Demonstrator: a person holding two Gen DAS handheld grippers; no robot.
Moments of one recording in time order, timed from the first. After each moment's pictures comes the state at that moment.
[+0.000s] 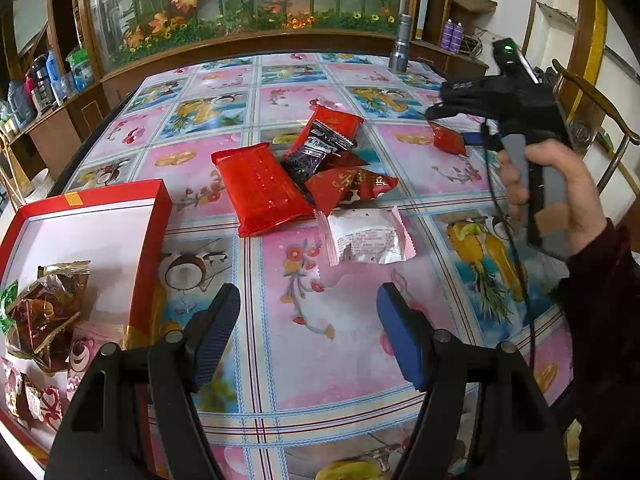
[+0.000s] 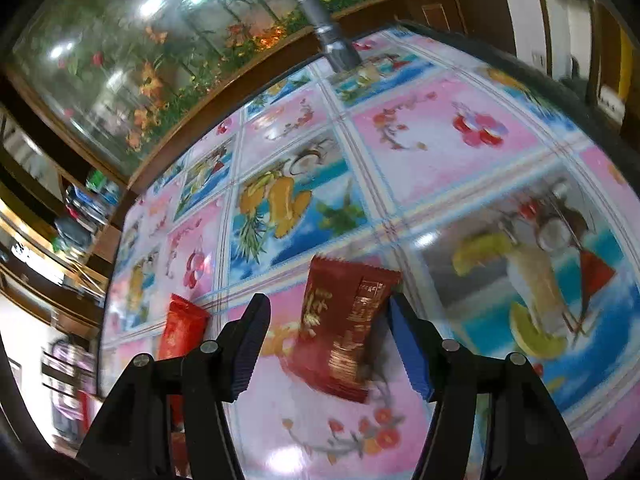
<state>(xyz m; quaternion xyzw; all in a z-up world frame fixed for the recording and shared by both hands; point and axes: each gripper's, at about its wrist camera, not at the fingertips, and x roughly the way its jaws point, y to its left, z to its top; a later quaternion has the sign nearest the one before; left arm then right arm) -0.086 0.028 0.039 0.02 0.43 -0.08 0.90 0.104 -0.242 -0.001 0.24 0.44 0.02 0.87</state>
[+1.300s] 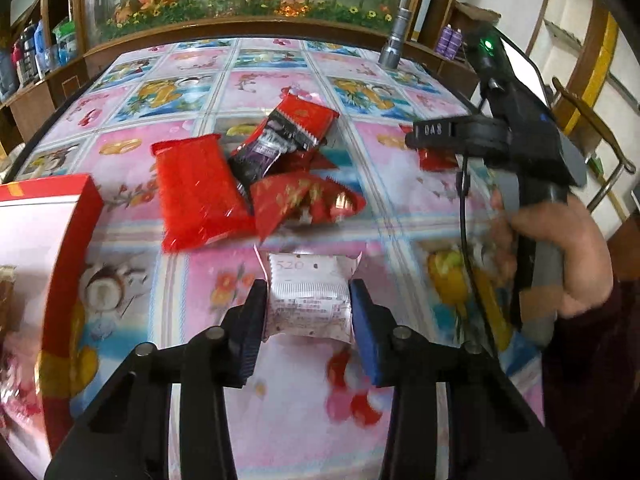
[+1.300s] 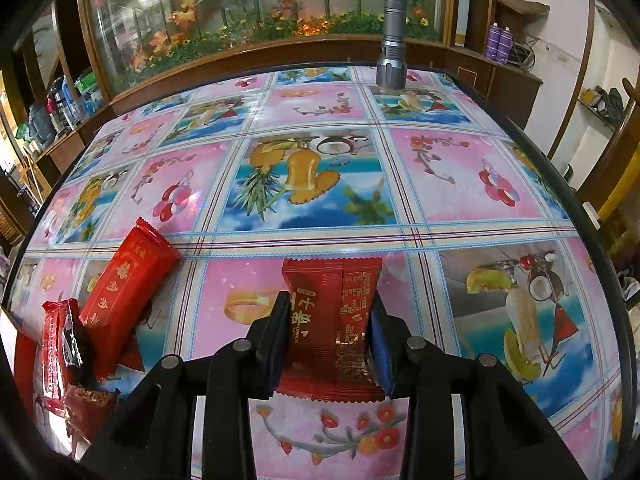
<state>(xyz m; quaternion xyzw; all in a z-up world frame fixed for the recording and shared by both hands) -0.054 0.000 0.017 -0.03 0.45 -0.10 0.89 0.095 -0.185 0.003 0.03 0.44 -0.01 0.90</state>
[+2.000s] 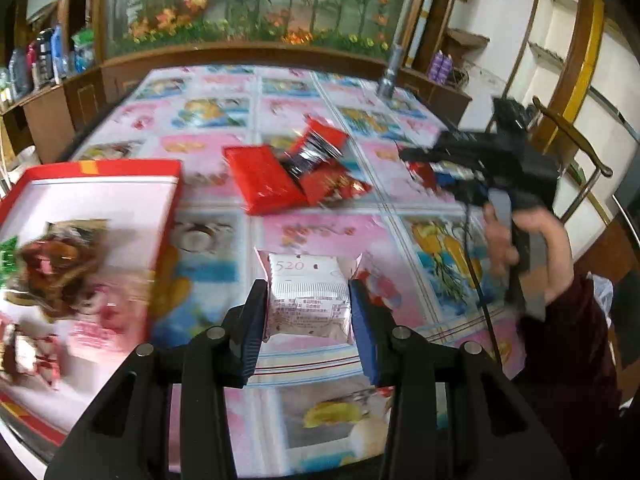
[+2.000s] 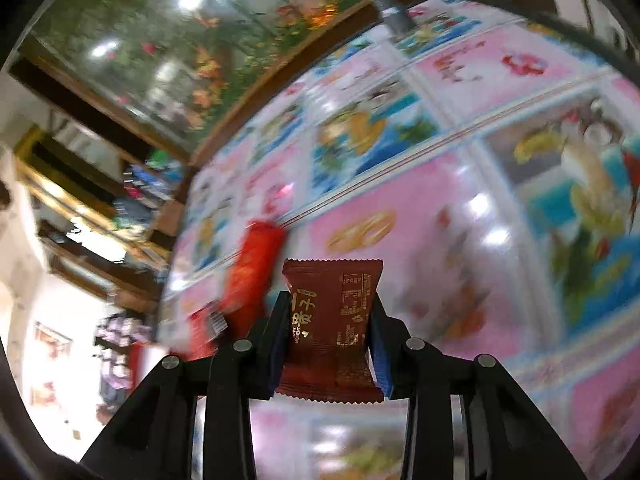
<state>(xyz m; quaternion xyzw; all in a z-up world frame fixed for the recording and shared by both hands) -0.129 0.063 0.059 -0.05 0.40 -0.11 0.91 0.044 -0.216 -0.002 0.30 0.43 0.17 0.83</state>
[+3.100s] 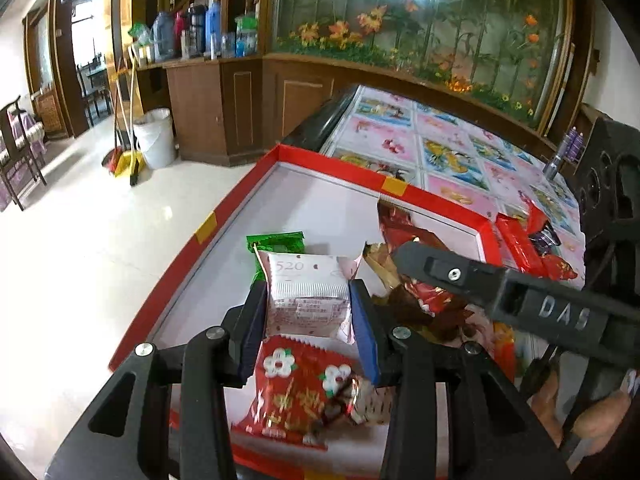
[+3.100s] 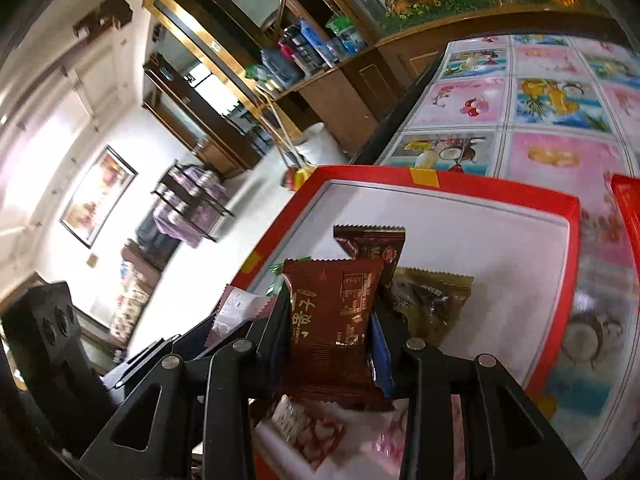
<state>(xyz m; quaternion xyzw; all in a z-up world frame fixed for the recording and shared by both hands) -0.131 0.278 0.043 -0.11 0.38 0.12 0.91 -0.050 0.155 0.033 0.11 0.45 0.41 0.79</state>
